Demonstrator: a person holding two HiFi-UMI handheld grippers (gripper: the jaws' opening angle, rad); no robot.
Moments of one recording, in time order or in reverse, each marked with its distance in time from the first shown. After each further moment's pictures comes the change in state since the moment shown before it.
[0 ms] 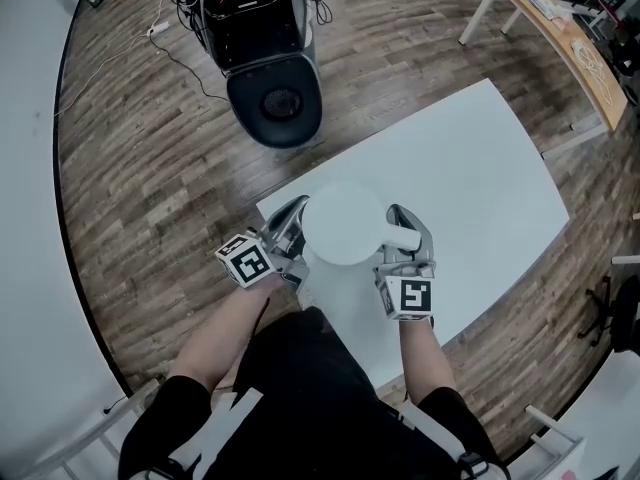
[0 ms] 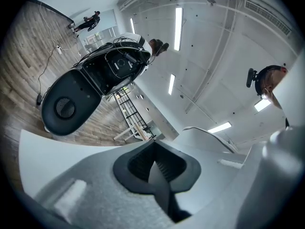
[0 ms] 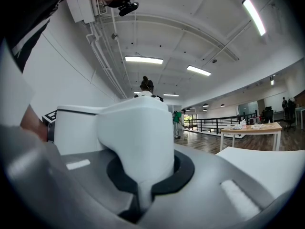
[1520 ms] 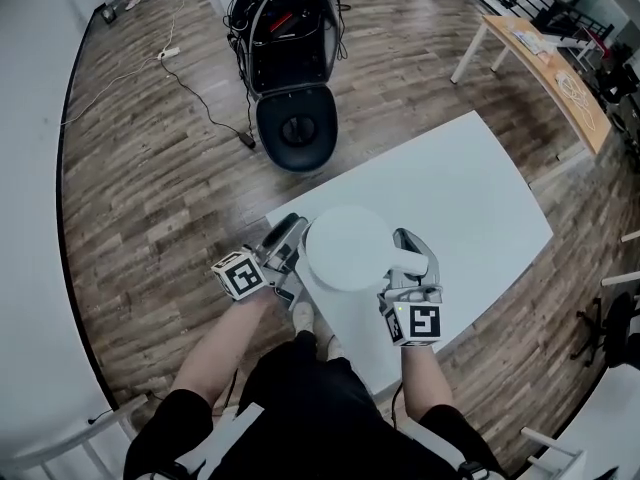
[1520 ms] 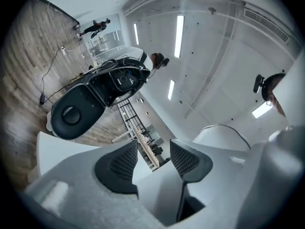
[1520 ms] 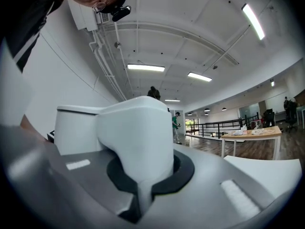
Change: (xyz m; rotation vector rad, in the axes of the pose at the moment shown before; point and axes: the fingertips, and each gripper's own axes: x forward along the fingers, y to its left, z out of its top) left arm -0.050 -0.024 0.018 -0.029 -0.055 -0.018; right arm -0.054 0.027 0.068 0.001 -0.074 0.022
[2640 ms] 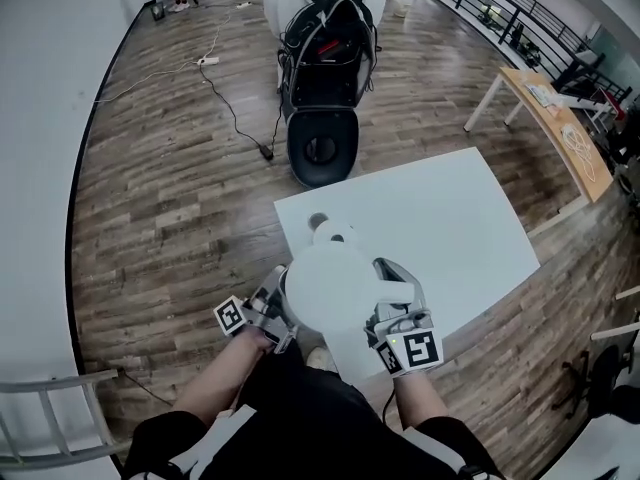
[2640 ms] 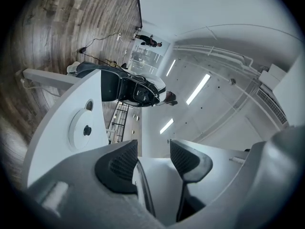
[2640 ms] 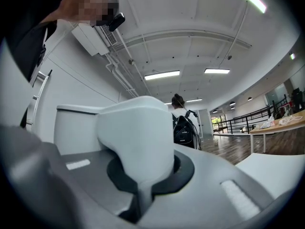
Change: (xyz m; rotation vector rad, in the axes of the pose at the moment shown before) left arm -0.134 -0.060 -0.079 -0.670 -0.396 -0.207; right arm -0.095 0.070 0.064 0.094 -0.061 0.319
